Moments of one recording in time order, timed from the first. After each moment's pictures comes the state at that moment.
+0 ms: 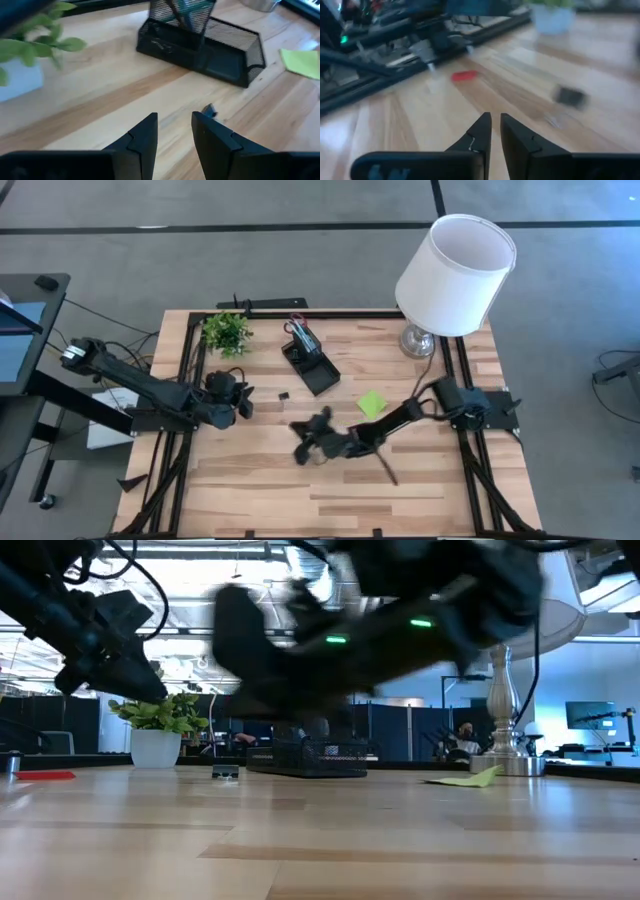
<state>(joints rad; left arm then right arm) -0.36 0.88 0.37 -0.44 -0.86 -1.11 0.33 2.25 1.22 0.69 0.70 0.46</state>
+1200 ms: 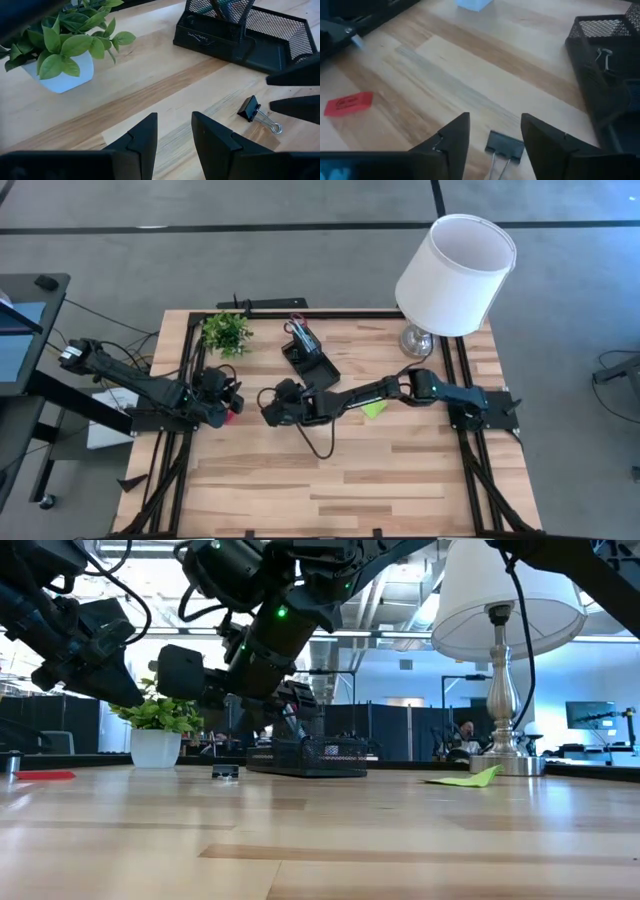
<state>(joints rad) -0.36 0.78 0.37 -0.72 -0.88 -1.20 0.12 2.43 1.91 -0.36 0.67 0.76</state>
